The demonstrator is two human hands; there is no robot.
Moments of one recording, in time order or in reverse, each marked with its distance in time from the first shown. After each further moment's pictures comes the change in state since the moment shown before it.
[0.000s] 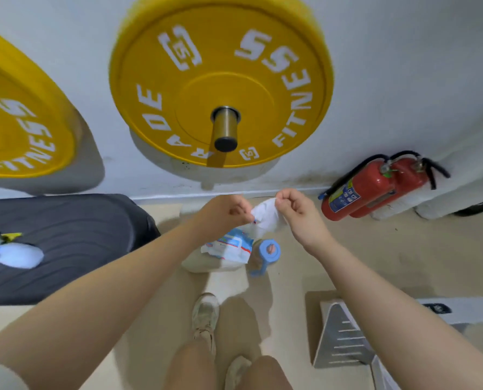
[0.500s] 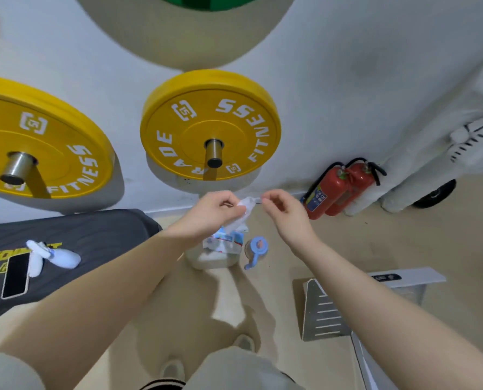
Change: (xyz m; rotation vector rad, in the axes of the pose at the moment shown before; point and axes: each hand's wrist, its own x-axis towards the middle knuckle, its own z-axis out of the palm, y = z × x) left_hand -0.160 0.146 -0.018 -0.123 0.050 -0.004; right_hand -0.151 -0.160 -0.041 -0.008 0.151 0.030
